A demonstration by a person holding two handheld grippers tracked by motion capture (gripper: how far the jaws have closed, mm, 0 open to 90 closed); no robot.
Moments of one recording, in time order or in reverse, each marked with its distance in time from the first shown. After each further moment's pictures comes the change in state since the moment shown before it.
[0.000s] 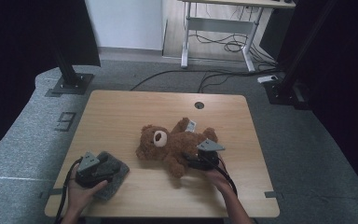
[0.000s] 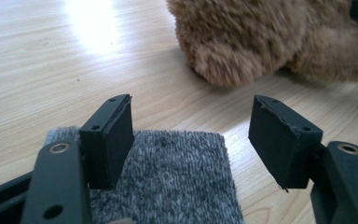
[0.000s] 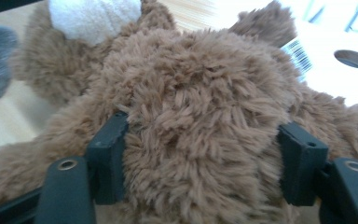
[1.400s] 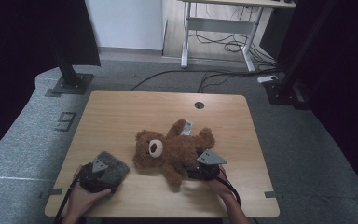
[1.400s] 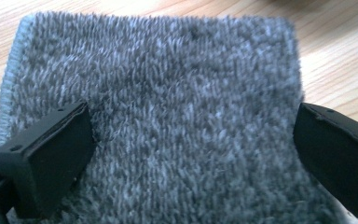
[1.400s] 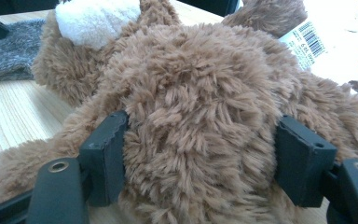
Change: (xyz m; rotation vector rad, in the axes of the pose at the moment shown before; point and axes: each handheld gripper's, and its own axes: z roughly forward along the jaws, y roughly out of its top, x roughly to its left) left arm 0.002 -0.031 0.029 0.323 0.115 0.037; right arm 0.015 -0.022 -0.013 -0.101 0.042 -0.104
